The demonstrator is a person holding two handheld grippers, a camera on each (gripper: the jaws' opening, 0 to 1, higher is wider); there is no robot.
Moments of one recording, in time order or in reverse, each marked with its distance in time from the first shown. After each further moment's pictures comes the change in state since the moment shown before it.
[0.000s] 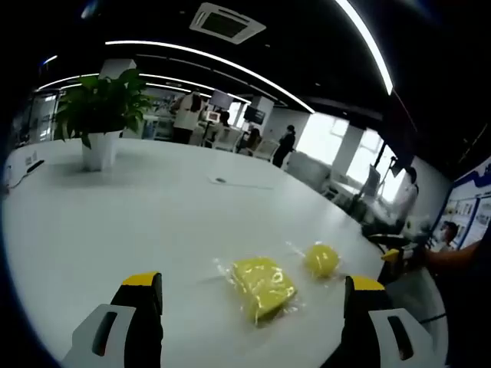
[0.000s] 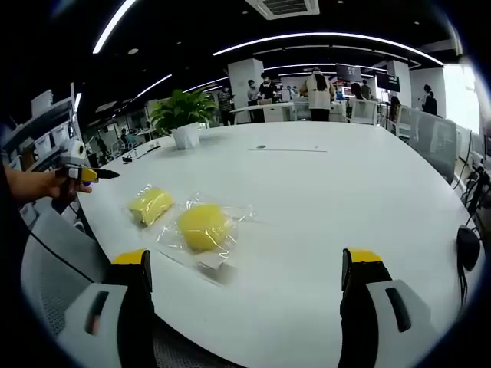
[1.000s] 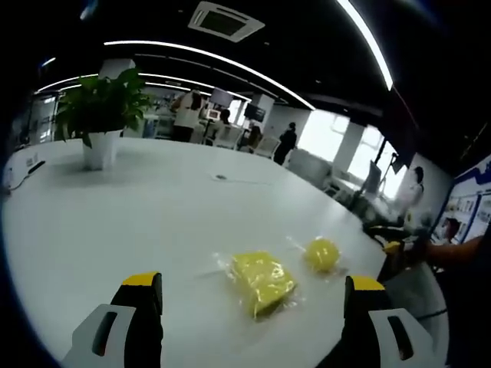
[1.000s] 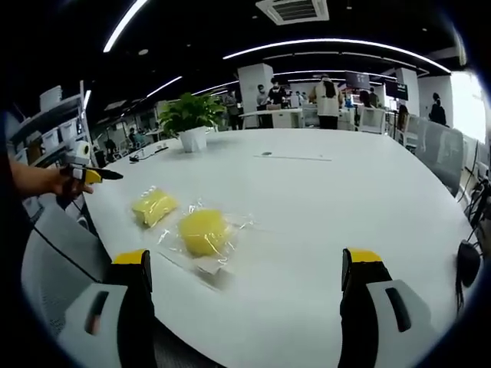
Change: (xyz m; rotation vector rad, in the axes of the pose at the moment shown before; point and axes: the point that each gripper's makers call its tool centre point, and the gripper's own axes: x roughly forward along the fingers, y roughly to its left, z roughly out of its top) left arm 0.000 -0.003 -0.004 0.013 0.017 0.014; right arm 0.002 -0.007 0.009 -0.047 -0.023 0.043
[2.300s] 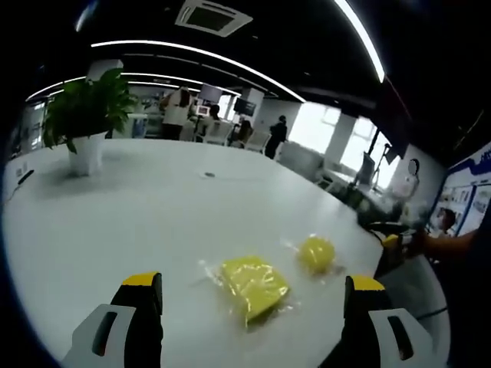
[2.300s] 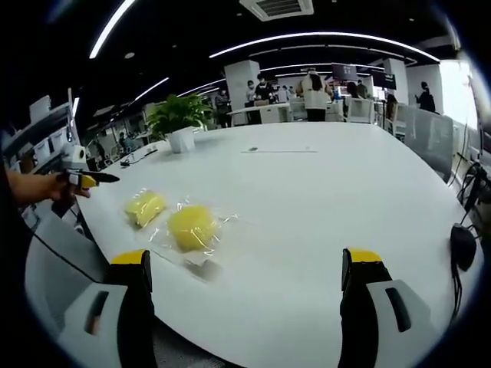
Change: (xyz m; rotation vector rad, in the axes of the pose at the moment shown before) left arm 0.015 -0.007 -0.001 0.032 0.035 -0.051; right arm -0.012 -0.013 -0.007 0.068 0.014 -0.050
